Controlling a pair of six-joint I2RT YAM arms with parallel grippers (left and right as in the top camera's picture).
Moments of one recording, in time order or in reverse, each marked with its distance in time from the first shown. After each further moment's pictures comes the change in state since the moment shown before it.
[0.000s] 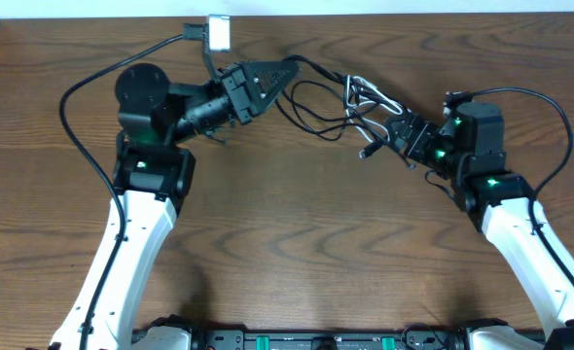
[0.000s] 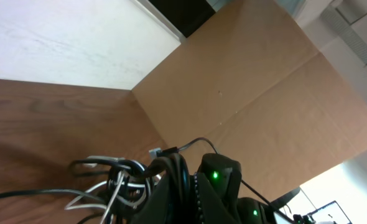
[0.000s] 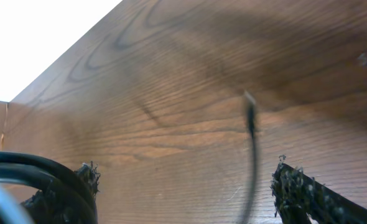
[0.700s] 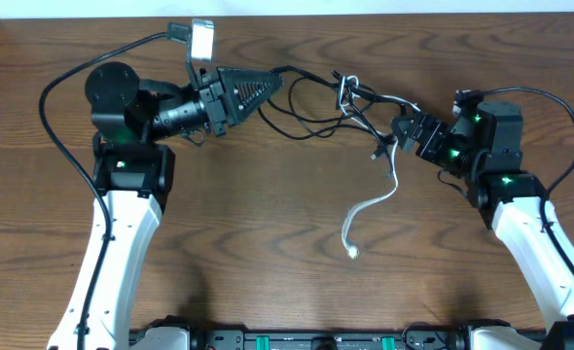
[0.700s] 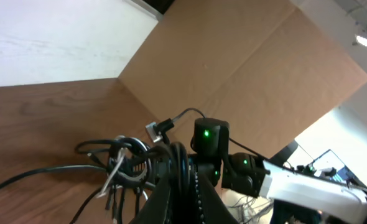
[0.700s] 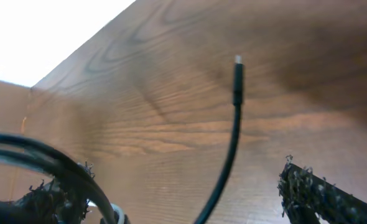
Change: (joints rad) left arm 0.098 -0.002 0.000 0.020 0.247 0.120; right arm -0.082 0.006 -0.003 0.035 -0.175 -0.085
